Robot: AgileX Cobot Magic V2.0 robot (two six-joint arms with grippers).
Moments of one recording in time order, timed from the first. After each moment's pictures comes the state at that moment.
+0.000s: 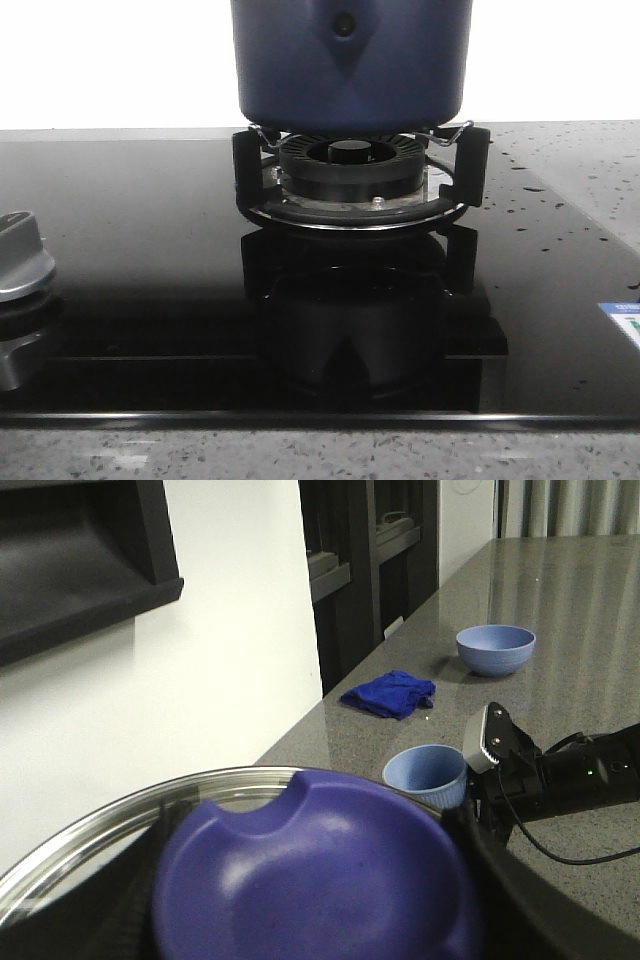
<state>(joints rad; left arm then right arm) -0.25 1.19 -1.32 -1.34 0.91 1.36 -0.25 1.13 -0.49 -0.95 -0.26 0.72</state>
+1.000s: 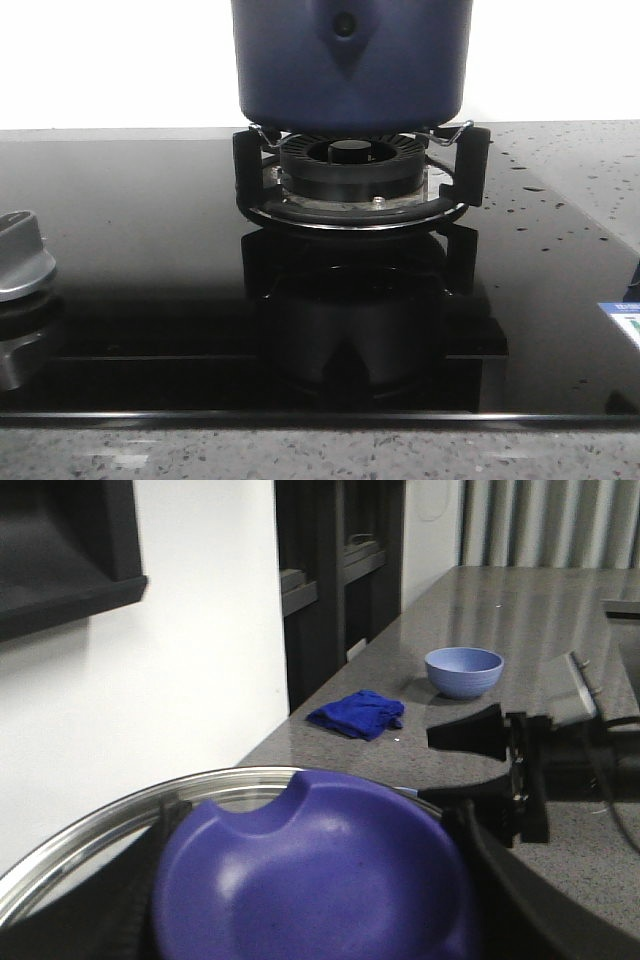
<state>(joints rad) -0.33 1.33 -1.32 -1.52 0.89 1.53 -0.25 0.82 -0.49 -0.95 -0.33 0.83</state>
